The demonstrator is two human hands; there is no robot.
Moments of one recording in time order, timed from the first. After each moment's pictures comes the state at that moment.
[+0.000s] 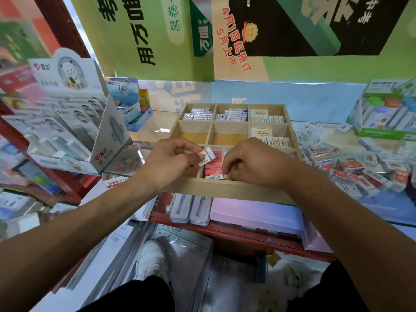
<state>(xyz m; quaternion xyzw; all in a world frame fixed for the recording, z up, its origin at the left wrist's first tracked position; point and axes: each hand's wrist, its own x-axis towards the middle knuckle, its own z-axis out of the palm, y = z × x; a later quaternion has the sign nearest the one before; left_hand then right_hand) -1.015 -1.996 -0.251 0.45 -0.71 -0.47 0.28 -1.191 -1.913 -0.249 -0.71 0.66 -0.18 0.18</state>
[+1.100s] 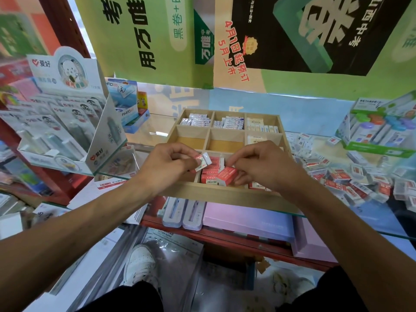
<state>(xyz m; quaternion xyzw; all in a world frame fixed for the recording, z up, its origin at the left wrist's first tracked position) -1.008 -1.997 -0.250 0.43 -0.70 -0.49 0.28 -1.185 -1.894 -0.238 -0.46 0.70 -0.41 0.34</state>
